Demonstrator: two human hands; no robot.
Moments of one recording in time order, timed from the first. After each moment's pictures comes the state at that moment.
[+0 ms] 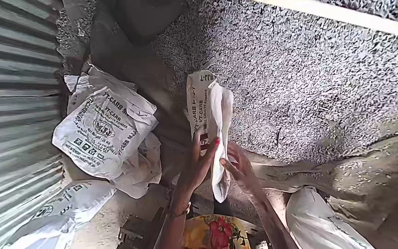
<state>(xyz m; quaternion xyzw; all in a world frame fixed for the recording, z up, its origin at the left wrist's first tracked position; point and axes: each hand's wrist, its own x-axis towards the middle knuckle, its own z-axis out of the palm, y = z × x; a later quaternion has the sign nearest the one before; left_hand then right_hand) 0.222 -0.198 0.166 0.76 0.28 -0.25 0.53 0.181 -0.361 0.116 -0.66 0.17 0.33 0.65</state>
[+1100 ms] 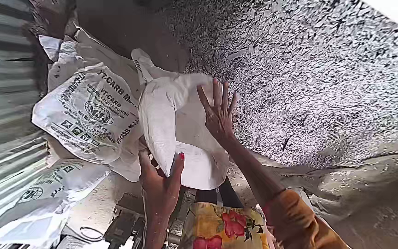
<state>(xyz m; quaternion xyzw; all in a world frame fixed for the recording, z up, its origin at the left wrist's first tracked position) 0.224 -0.077 0.171 0.80 0.47 -0.07 0.37 0.325 -0.177 -0.005 -0.94 -0.21 0.13 0.23</state>
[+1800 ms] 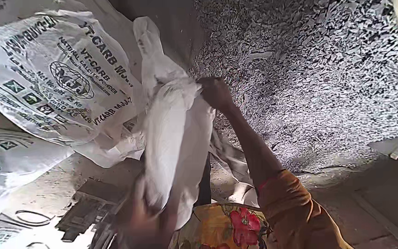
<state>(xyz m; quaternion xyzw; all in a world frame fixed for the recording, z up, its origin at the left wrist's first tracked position) 0.172 -0.033 0.188 0.86 0.42 -0.08 0.27 0.390 -0.101 -0.043 -0.82 -0.28 0.37 0.32</state>
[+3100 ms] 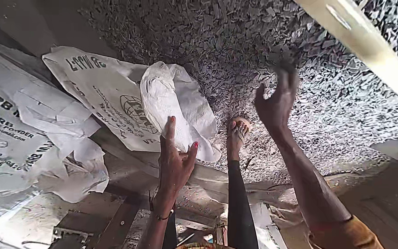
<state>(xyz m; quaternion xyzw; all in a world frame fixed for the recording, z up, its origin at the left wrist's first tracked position) 0.340 -0.243 -0.033 0.85 0.33 -0.16 0.37 0.515 -0.444 -0.104 -0.96 -0.08 0.13 0.24</state>
